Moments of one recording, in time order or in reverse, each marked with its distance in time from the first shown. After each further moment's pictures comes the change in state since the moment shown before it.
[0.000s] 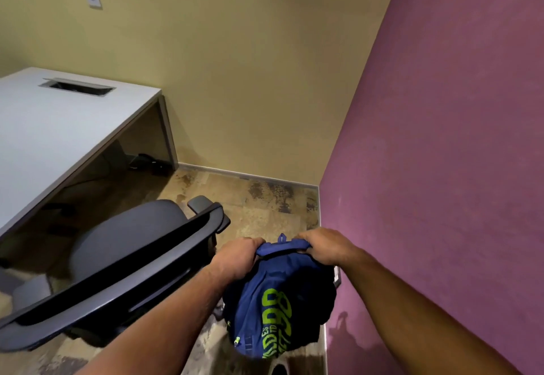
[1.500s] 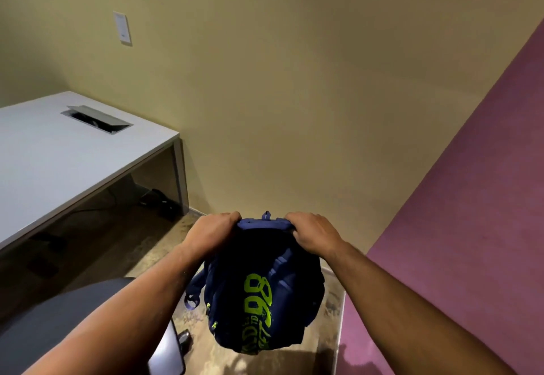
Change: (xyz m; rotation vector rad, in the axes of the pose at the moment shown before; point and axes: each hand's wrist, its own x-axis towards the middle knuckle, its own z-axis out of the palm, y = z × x) left_hand 0.403 -0.143 -0.216 0.208 0.311 -0.279; right_hand 0.436 0.101 -0.276 -0.177 0.293 -0.269
